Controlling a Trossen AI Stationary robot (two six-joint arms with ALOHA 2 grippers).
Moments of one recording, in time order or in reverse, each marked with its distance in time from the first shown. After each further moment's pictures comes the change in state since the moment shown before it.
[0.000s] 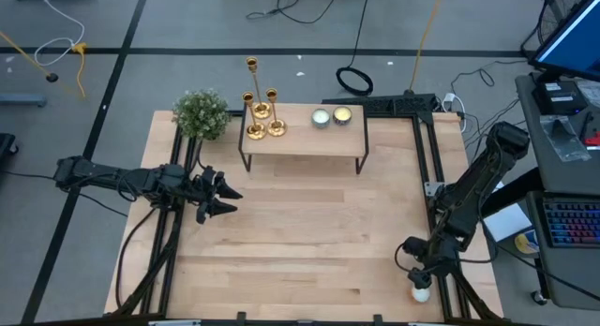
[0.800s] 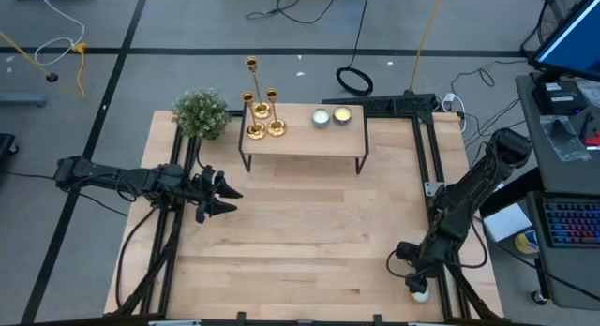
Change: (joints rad) left arm 0.000 0.000 0.000 0.024 0.000 -0.003; right arm -0.076 0.077 -0.004 0.129 -0.009 -0.235
